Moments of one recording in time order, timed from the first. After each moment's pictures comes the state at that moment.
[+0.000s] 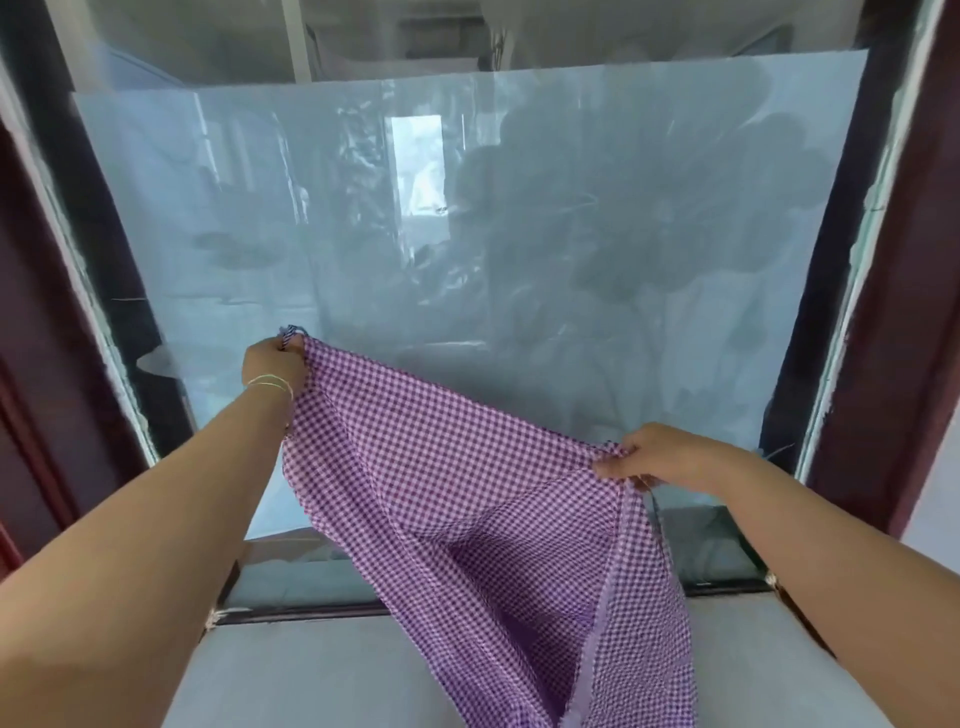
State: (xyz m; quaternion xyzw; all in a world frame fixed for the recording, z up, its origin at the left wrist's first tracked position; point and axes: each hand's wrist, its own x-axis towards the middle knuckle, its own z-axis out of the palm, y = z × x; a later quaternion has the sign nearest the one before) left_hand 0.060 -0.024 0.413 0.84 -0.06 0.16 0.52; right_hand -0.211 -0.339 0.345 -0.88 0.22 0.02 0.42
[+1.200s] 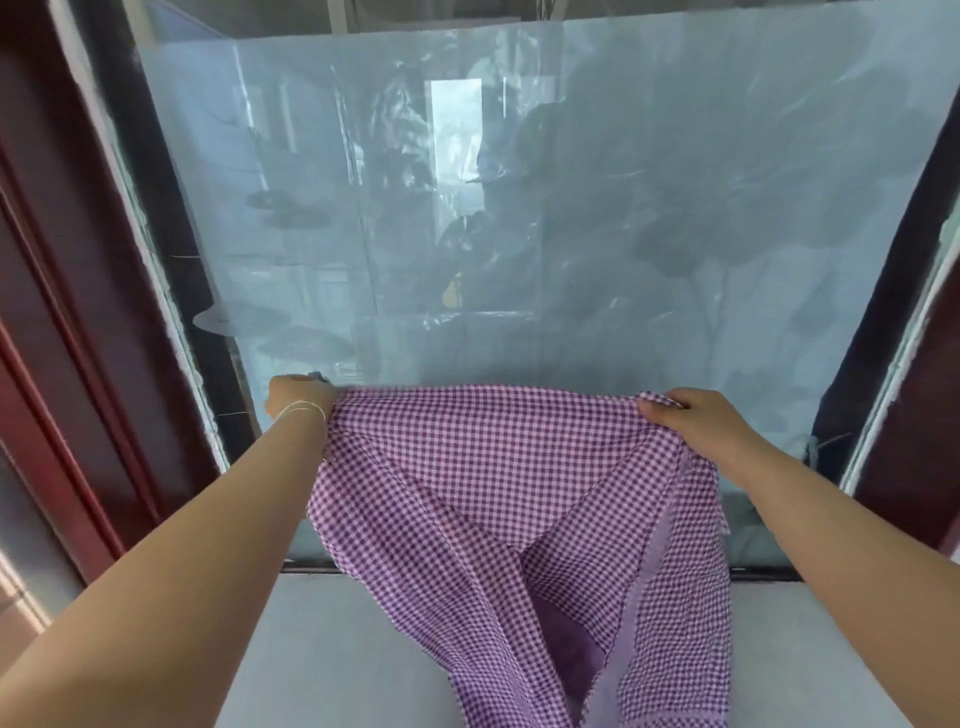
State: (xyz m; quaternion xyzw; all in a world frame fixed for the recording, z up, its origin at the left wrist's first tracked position) left_hand 0.055 0.020 0.349 0.81 0.11 0.09 0.57; right_hand -0.196 -0.306 0.337 -0.83 0.26 -0.21 0.46
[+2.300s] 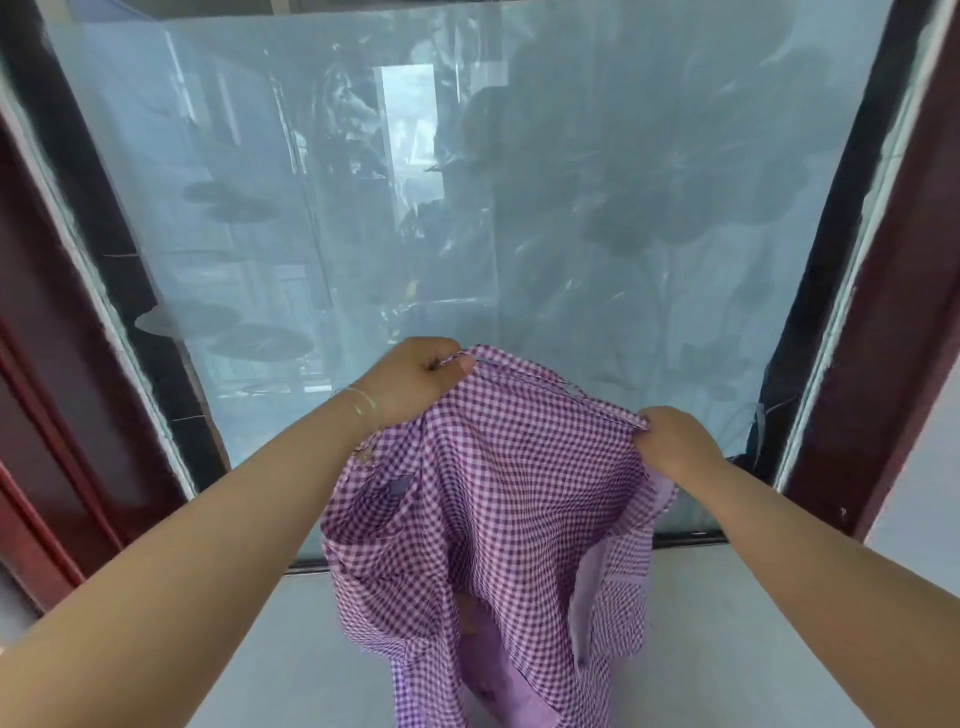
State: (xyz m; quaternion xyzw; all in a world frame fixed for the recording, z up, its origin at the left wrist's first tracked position) left_hand -0.058 -0.059 0.384 0.80 -0.48 0.00 0.36; right_hand -0.215 -0.318 0.287 -0.91 0.33 -0.16 0.20
